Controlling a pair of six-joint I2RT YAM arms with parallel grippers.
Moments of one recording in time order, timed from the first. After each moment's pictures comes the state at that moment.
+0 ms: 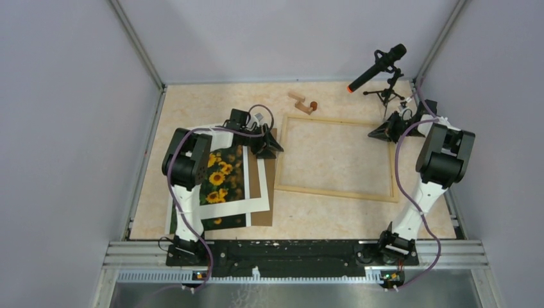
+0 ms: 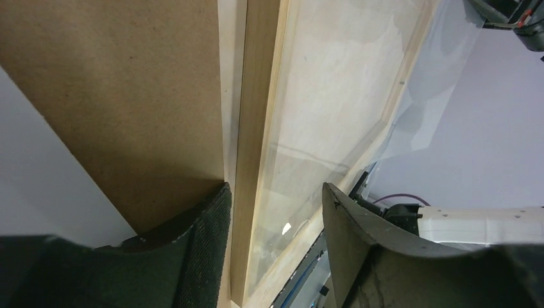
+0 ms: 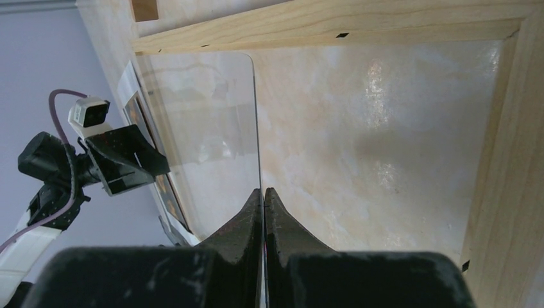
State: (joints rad) left arm -0.30 2.07 1.23 -0.07 0.82 -0.74; right arm -0.35 2.07 1.40 -0.49 -0.88 0.28
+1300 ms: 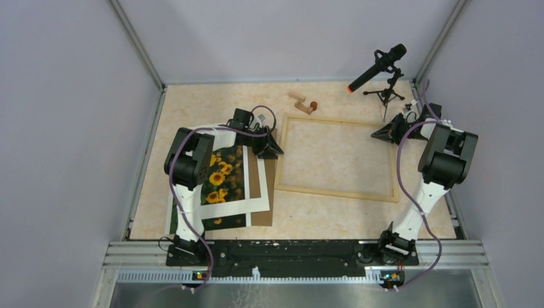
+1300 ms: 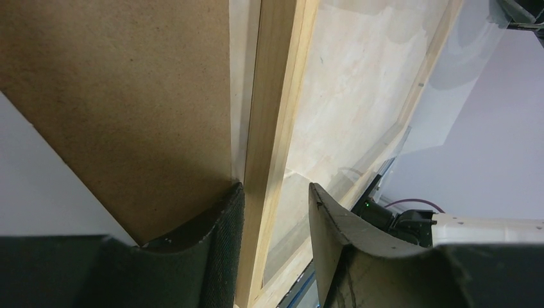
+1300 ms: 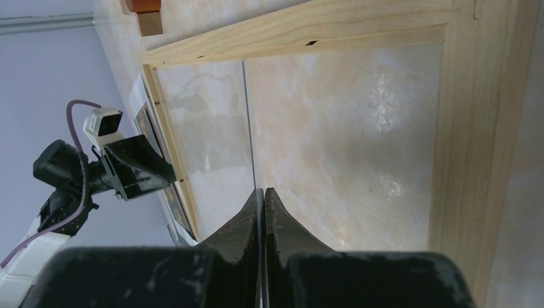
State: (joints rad) left arm -0.32 2.09 1.27 -0.13 0.77 -0.71; right arm -0.39 2.07 1.36 -0.41 -0.91 0.32
